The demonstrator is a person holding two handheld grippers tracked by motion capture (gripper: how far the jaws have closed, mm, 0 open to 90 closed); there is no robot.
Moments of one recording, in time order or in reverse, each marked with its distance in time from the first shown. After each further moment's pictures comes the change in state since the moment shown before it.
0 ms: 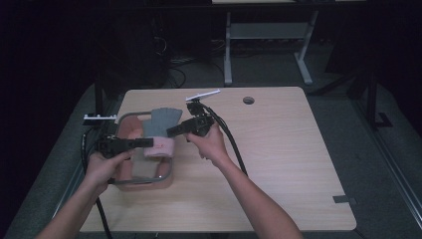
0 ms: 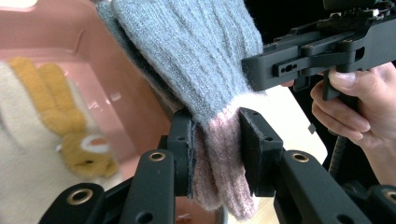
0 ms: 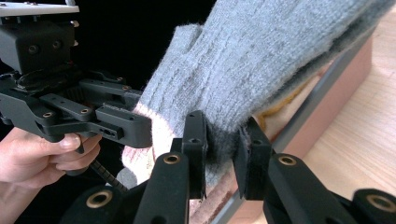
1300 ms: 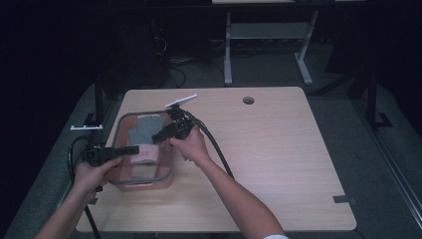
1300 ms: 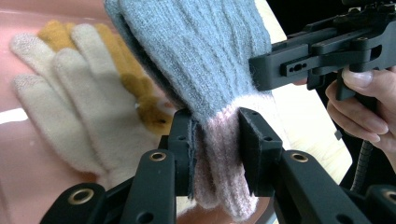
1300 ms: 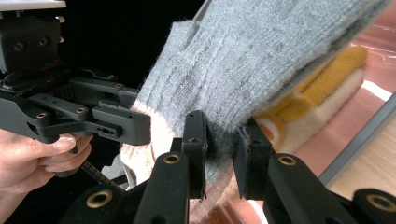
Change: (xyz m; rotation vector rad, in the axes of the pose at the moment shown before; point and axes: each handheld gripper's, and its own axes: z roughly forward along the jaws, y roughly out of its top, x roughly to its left) left arm 0.043 -0.024 -0.020 -0.010 0.074 -0.079; right arm 0.002 0.009 0.061 0.100 -0.010 -0.006
